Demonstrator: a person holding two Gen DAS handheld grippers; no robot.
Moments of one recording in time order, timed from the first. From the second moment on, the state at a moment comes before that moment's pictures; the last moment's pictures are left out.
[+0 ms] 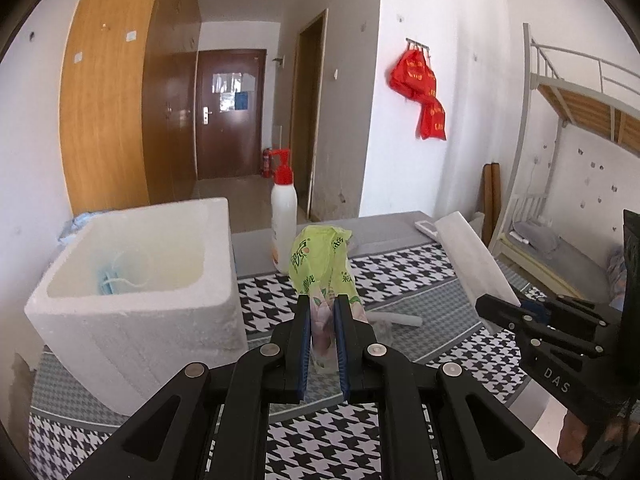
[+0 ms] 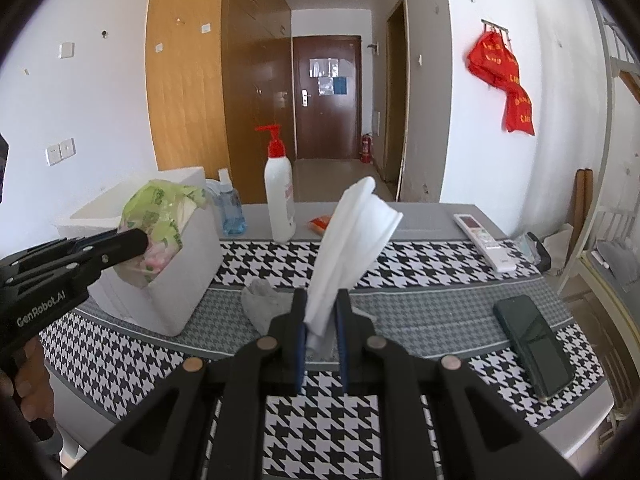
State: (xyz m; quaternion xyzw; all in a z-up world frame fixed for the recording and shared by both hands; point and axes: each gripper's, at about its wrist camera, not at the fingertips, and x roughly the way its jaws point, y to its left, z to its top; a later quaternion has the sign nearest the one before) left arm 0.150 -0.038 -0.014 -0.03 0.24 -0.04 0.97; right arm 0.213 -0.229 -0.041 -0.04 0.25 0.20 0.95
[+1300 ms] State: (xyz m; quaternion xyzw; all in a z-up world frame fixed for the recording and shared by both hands) left arm 0.136 -0.006 0.025 -0.03 0.17 0.00 0.98; right arm 0.208 -0.192 -0.004 -0.05 0.20 0.24 0.95
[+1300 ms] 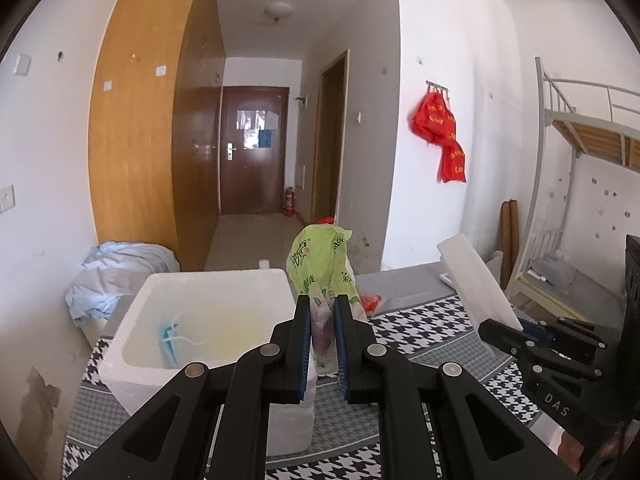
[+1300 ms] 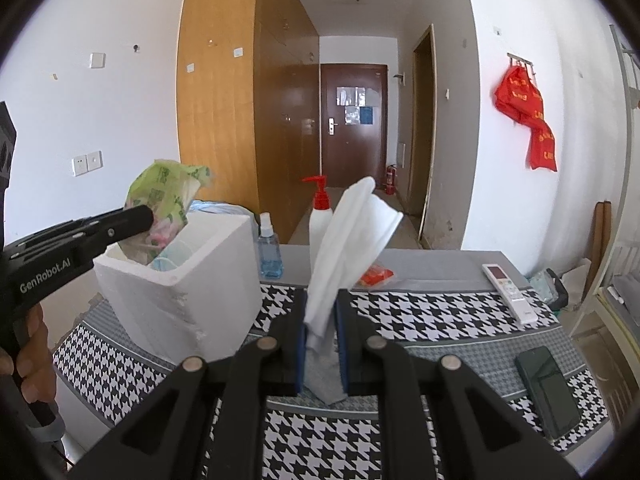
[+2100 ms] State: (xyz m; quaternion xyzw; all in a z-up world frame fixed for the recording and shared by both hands) left arm 0.139 0.023 0.029 -0.04 0.17 0.04 0.98; right arm 0.216 -0.162 0.000 -0.06 0.19 0.27 0.94
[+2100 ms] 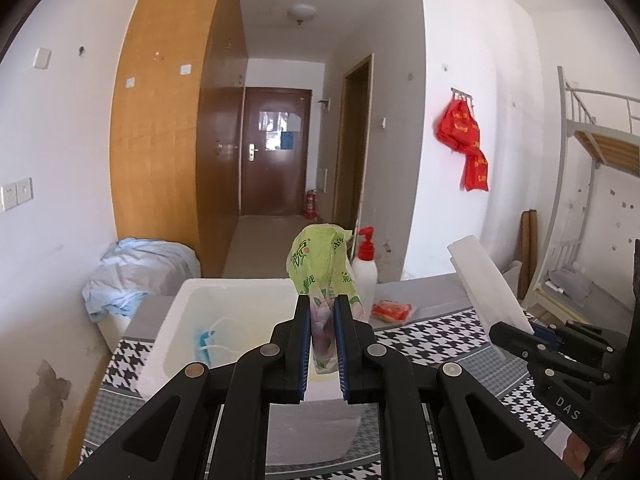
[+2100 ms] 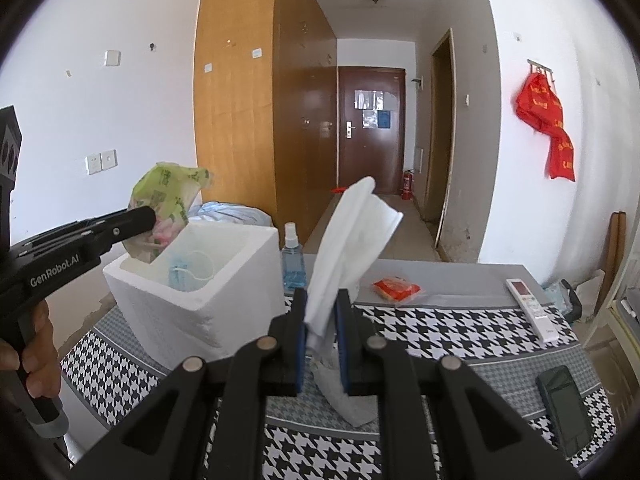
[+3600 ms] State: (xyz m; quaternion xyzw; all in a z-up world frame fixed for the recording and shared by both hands) left arm 0.175 0.073 0.004 -0.06 0.23 0.09 0.97; right arm 0.225 -0.106 0.003 -0.08 0.20 0.30 0.93
